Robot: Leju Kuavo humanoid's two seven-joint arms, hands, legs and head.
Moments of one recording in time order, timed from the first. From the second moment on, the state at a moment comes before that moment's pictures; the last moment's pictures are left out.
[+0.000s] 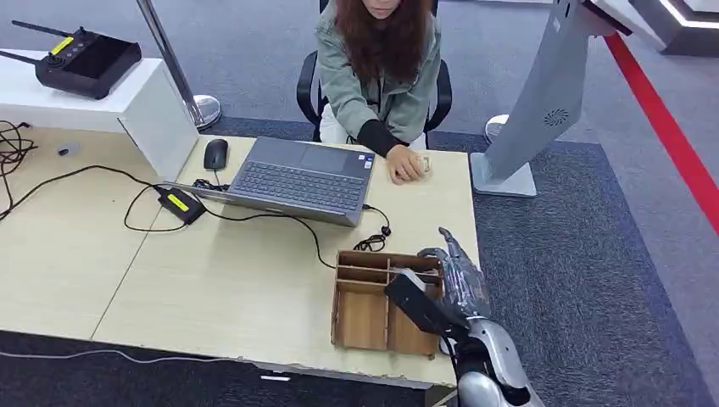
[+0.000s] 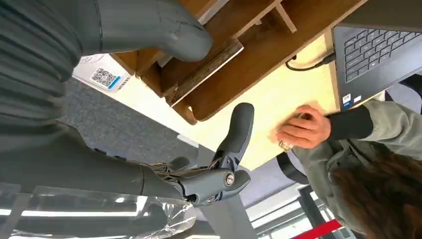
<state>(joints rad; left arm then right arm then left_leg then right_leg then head) -0.18 -0.27 1.45 -0.11 -1.52 -0.22 -0.31 -0.13 -0.13 0.46 -1.31 0.79 -0.14 0.21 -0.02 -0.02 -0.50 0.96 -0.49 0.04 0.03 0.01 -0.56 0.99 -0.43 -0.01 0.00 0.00</state>
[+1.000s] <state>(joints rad) -0.19 -0.27 1.45 -0.11 -1.52 -0.22 -0.32 -0.13 -0.13 0.44 -1.27 0.79 -0.14 0.23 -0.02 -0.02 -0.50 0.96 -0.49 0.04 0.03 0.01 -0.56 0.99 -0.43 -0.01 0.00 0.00</state>
